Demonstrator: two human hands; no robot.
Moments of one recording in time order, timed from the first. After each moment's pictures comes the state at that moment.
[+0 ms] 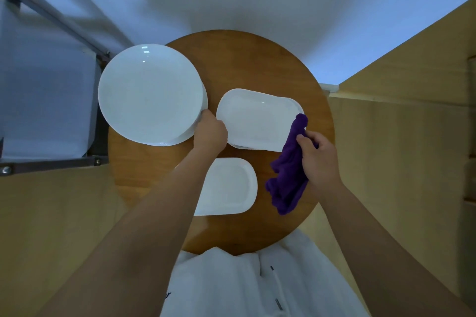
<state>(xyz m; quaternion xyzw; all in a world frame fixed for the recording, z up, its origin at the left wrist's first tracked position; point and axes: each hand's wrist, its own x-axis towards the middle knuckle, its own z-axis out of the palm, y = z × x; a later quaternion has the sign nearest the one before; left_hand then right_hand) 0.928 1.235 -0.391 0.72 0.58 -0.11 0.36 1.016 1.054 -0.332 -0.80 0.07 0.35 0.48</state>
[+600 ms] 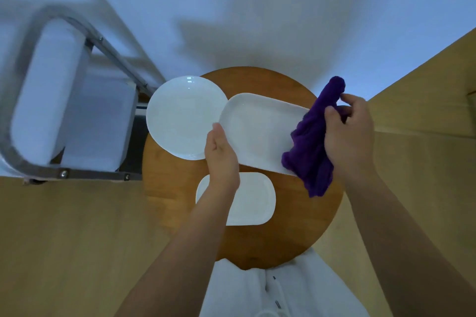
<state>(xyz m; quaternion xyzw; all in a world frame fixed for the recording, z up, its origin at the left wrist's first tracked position) 0.891 1.200 -0.276 0.43 0.57 0.25 0.65 1.021 1.095 -0.219 -0.84 -0.09 0.19 0.50</state>
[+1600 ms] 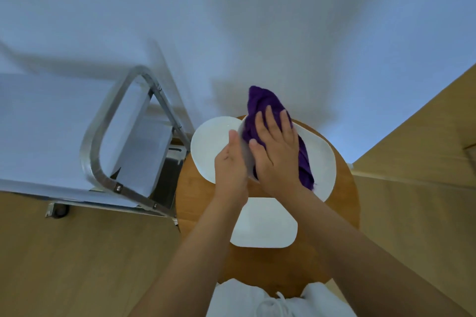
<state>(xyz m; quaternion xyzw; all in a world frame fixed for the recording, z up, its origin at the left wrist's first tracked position) 0.825 1.207 -0.166 0.42 0.54 0.27 0.68 0.885 1.167 -0.180 -0.86 -0.43 0.01 0.28</state>
